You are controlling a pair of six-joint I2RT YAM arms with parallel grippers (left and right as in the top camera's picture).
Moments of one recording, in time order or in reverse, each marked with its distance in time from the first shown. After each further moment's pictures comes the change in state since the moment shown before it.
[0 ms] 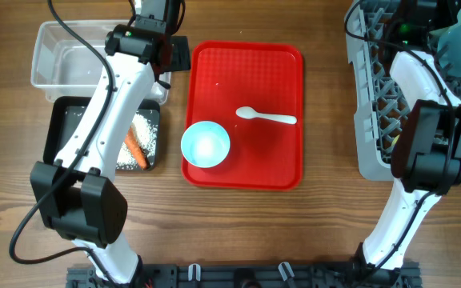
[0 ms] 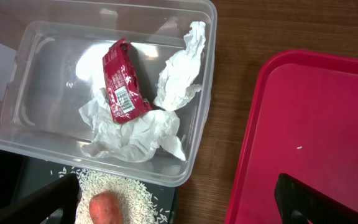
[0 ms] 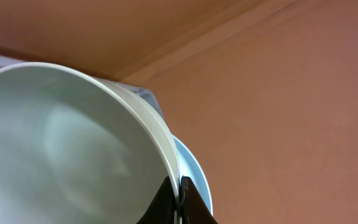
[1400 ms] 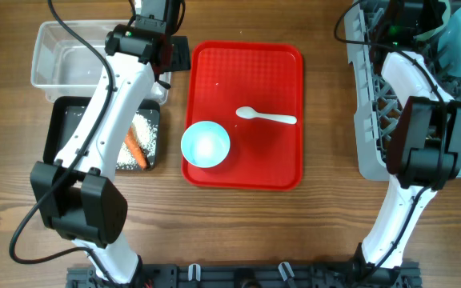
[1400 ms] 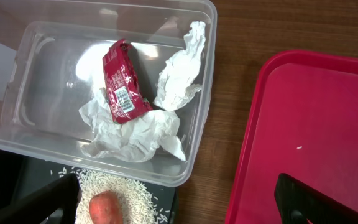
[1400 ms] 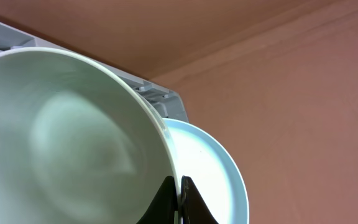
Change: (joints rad) left arm 0.000 0.000 0.000 0.000 0.000 0.000; right arm 0.030 0.043 0.003 -0.052 -0.036 -0.001
